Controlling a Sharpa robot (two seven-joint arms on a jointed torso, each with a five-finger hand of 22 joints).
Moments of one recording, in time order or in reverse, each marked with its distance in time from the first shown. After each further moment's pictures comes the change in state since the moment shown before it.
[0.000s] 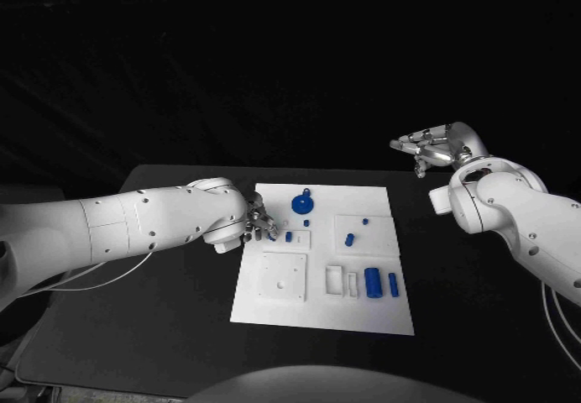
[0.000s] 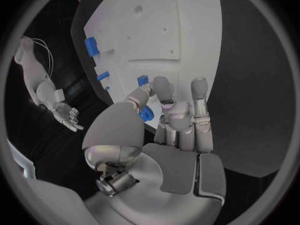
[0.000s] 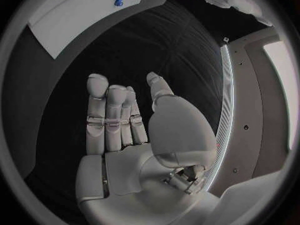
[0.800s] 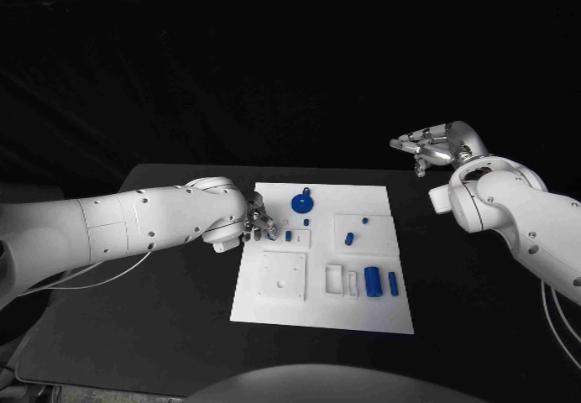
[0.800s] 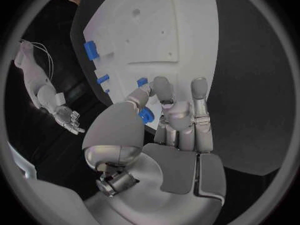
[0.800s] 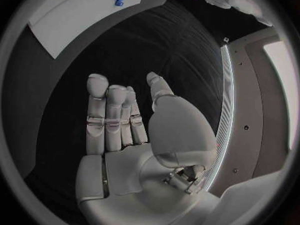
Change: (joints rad) left arm 0.001 -0.002 0.001 0.005 -0.024 0.025 0.000; left_hand 0.000 0.000 -0.003 0.003 -0.004 0.000 0.000 0.004 0.000 0.000 0.000 0.000 -0.005 0.000 0.000 -0.005 -0.003 0.000 0.000 0.000 -0.004 0.002; right arm 0.000 -0.001 0.000 -0.001 0.000 0.001 0.000; right_hand 0.000 0.000 0.000 0.000 0.000 0.000 0.000 0.000 0.000 0.000 0.000 0.000 -0.001 0.000 0.000 0.000 0.000 0.000 0.000 0.000 0.000 0.000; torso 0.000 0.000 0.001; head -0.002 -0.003
